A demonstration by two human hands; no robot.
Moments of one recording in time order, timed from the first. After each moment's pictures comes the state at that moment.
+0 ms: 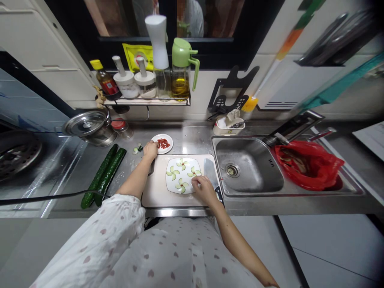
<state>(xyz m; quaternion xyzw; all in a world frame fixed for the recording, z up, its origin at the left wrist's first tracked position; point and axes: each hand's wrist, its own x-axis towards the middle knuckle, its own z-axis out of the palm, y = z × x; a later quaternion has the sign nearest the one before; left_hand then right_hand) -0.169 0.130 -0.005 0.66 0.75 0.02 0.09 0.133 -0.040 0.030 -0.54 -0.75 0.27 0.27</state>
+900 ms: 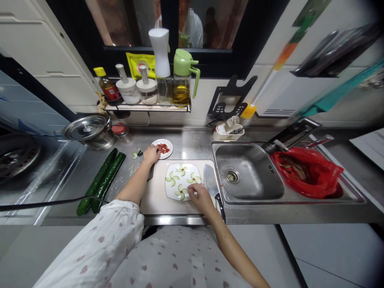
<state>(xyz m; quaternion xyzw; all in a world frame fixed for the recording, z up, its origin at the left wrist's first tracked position) -0.163 0.128 0.007 0.66 0.74 0.06 0.11 0.122 -0.045 0.031 -0.52 -0.76 0.29 0.26</state>
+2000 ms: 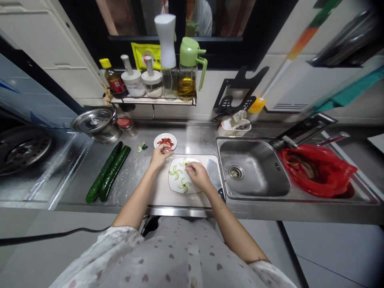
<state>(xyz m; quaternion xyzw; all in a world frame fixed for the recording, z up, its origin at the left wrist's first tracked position) -0.123 0.069 0.033 0.49 0.55 0.53 0.42 0.094 0.011 0.051 -0.50 -0.75 0.30 0.31</state>
